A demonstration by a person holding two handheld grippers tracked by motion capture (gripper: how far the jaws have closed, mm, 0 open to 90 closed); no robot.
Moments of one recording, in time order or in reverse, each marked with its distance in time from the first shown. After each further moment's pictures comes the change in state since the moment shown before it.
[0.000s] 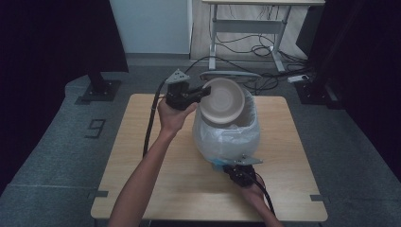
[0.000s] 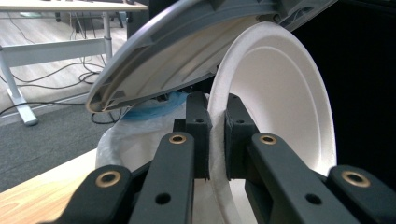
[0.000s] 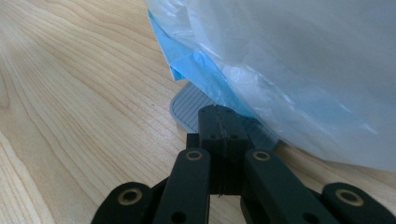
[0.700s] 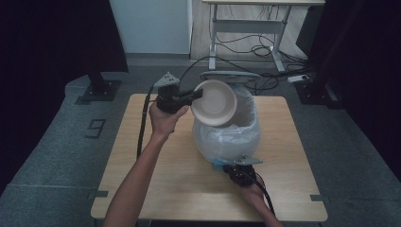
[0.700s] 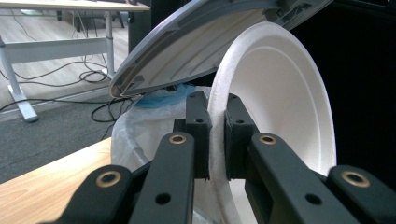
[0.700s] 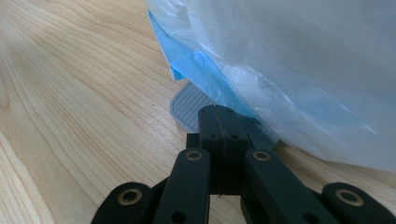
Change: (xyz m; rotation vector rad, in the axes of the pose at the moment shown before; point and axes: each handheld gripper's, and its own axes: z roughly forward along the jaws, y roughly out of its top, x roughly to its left) left arm 0.010 -0.009 -0.023 -0.011 0.001 -0.021; right arm 0.000 0.000 0.000 0.000 -0.002 0.000
